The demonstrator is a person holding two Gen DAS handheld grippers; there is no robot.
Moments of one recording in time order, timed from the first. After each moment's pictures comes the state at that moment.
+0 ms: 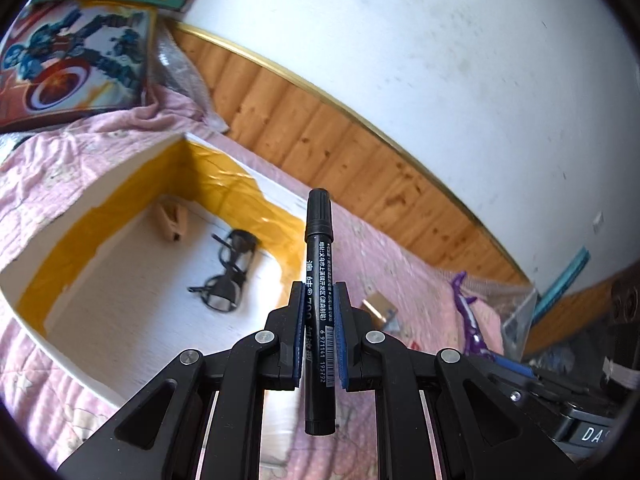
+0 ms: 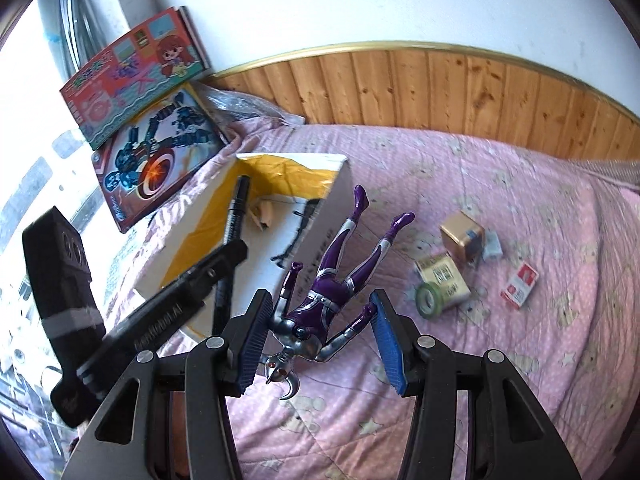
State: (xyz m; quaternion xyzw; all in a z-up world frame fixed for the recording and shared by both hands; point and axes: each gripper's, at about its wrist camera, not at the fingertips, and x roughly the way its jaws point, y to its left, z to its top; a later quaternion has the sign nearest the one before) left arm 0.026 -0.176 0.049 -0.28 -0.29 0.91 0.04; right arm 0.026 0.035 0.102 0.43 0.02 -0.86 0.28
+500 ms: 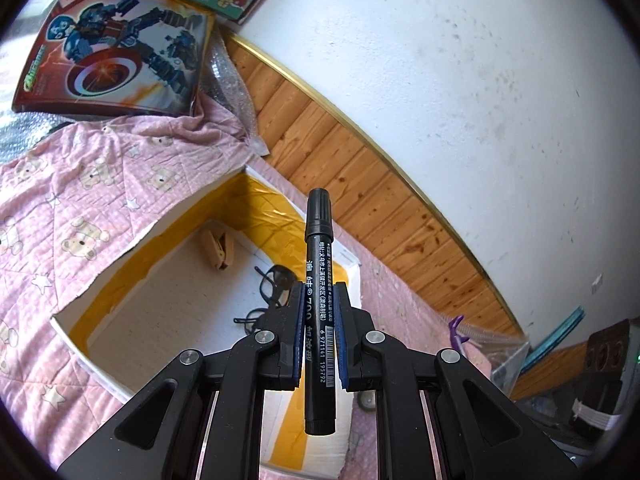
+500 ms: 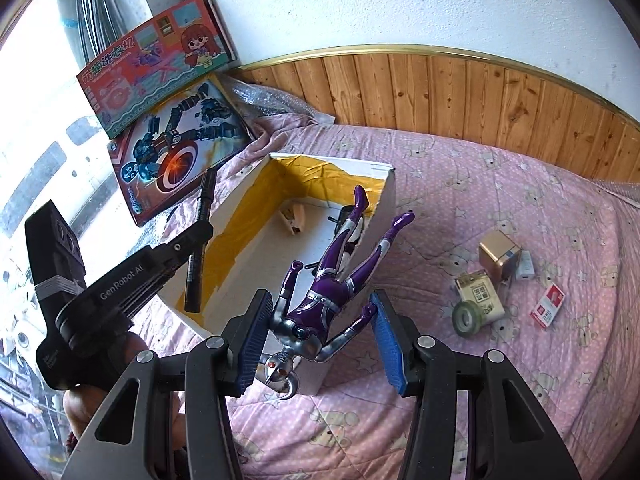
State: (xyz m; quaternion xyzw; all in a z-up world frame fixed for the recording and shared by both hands) left arm 0.038 -0.250 0.051 -0.25 -0.36 0.90 0.00; right arm 0.025 -0.011 0.104 0.43 0.03 -0.85 0.31
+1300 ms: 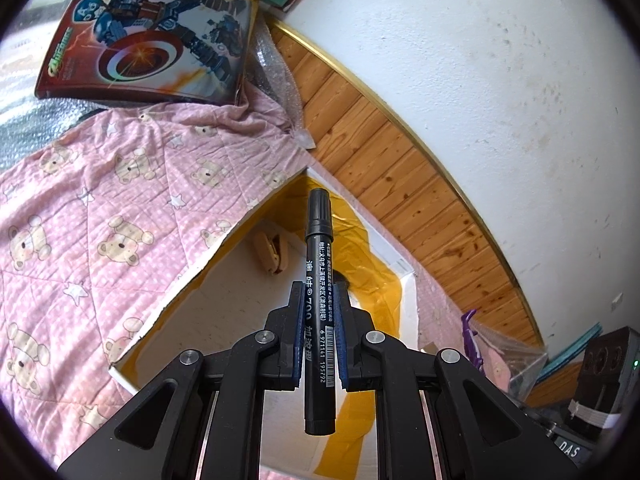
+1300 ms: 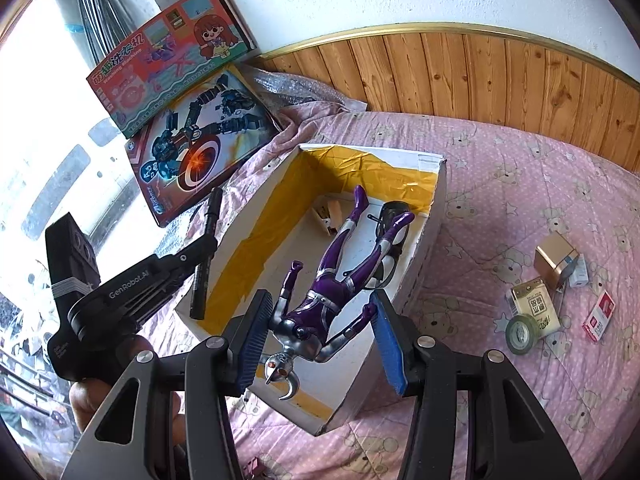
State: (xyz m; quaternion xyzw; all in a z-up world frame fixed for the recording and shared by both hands) left arm 0.024 -0.293 0.030 -0.29 -0.36 0.88 -0.05; right arm -0.002 -0.049 0.081 0.45 0.00 -0.82 0.36
